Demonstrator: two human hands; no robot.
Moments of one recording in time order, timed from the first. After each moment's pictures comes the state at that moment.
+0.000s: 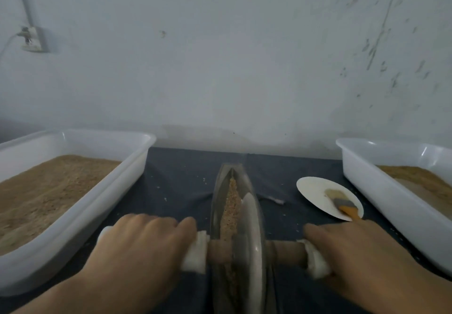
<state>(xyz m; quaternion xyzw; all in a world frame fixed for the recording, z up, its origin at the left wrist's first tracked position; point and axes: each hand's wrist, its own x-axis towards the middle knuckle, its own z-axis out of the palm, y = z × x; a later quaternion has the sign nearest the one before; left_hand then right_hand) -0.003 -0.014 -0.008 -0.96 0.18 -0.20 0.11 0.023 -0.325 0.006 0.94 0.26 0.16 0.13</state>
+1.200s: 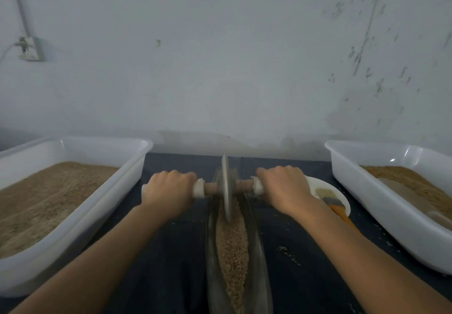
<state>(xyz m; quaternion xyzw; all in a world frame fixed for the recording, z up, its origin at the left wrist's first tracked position) 0.102 -0.027 -0.003 -0.98 0.05 -0.19 0.10 0.125 -0.273 0.013 0.95 0.19 0.22 0.13</state>
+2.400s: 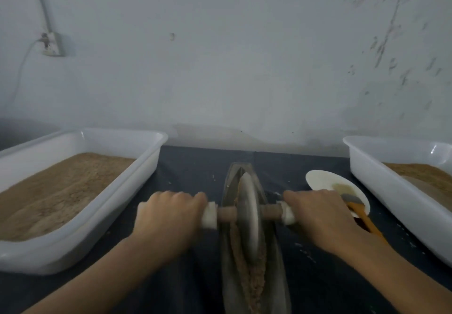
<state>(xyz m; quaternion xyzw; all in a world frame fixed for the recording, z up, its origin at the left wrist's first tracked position) 0.023 -0.023 -0.011 -0.97 0.09 -0.19 0.13 0.070 -0.299 -0.005 0.95 0.23 0.17 0.09</state>
